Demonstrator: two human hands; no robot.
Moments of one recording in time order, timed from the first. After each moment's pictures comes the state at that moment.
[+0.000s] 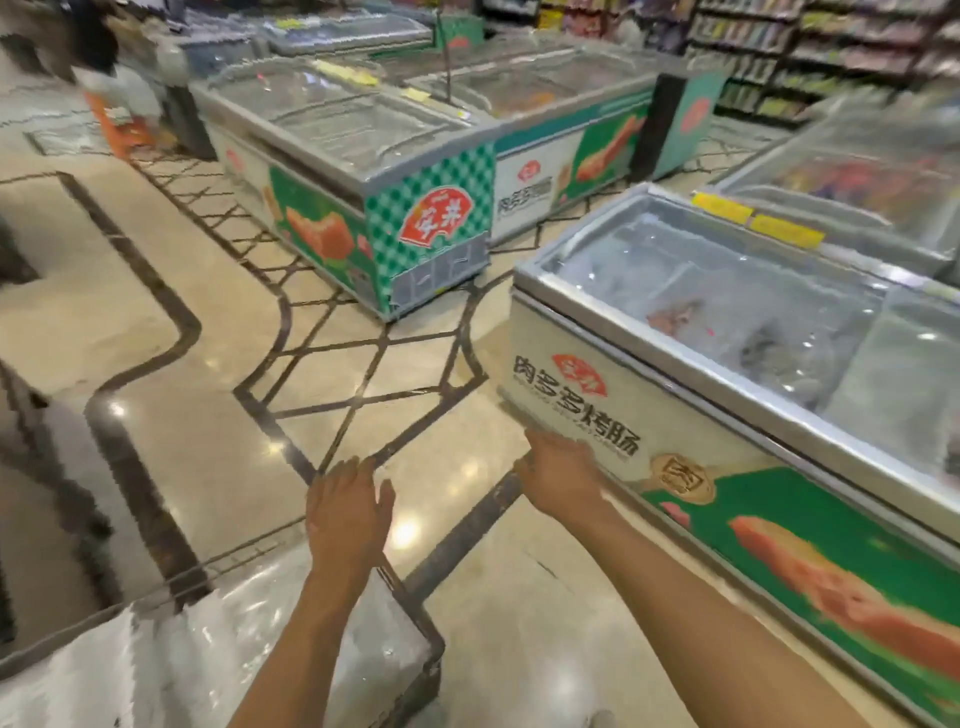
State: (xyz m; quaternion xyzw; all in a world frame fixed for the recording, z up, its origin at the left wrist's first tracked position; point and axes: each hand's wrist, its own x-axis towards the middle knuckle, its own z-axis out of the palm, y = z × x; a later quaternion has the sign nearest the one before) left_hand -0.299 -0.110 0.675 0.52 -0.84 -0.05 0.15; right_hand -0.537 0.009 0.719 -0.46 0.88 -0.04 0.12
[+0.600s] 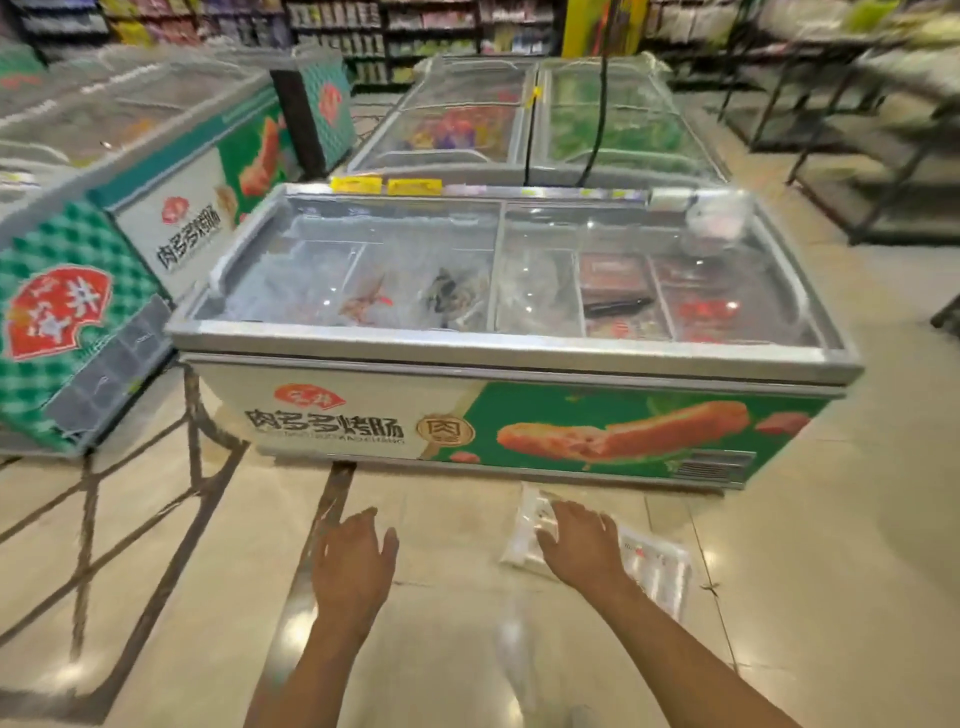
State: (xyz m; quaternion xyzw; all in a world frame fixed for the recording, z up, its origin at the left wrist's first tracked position) left_hand -0.586 0.152 0.644 0.24 -0.96 -0.11 0.02; right_hand -0.683 0.427 0.635 -0.08 0.97 -0.10 0.19
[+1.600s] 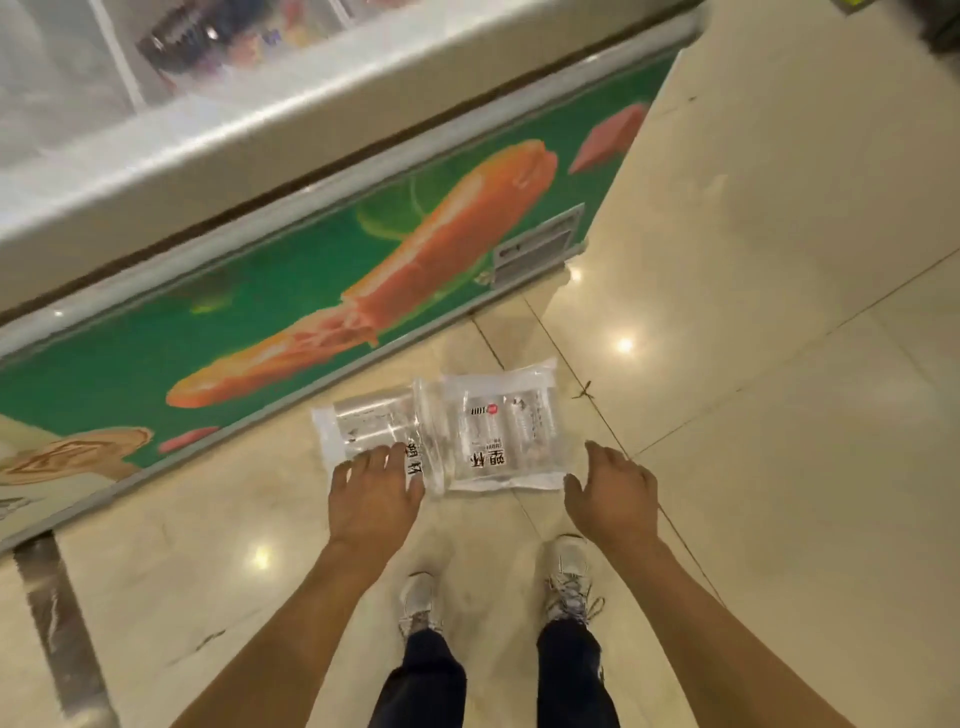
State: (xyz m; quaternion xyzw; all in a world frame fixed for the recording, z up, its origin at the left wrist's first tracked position) left_hand -0.942 0.520 0.269 -0.13 -0.95 0.04 -0.28; right_hand -0.849 0.773 0.272 0.29 0.89 -0.14 0.31
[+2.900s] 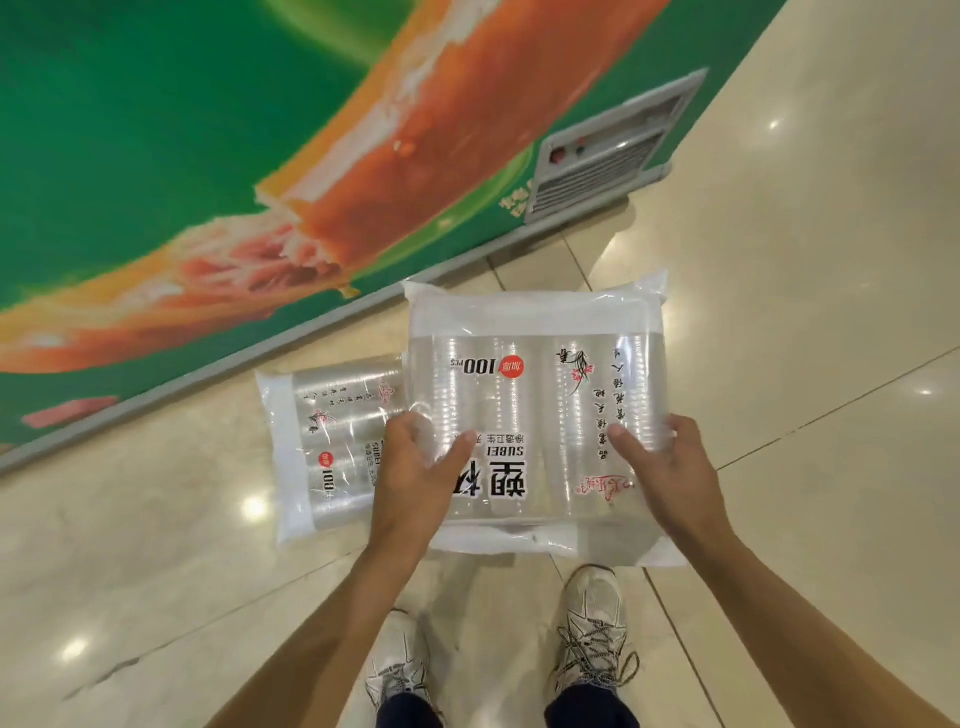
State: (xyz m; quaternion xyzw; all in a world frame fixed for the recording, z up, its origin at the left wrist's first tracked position) left_hand -0.969 0.577 0.057 0.20 -0.83 -0.45 -0.27; right_hand -0.904 0.819 0.075 0.46 0.75 -0.45 0.16
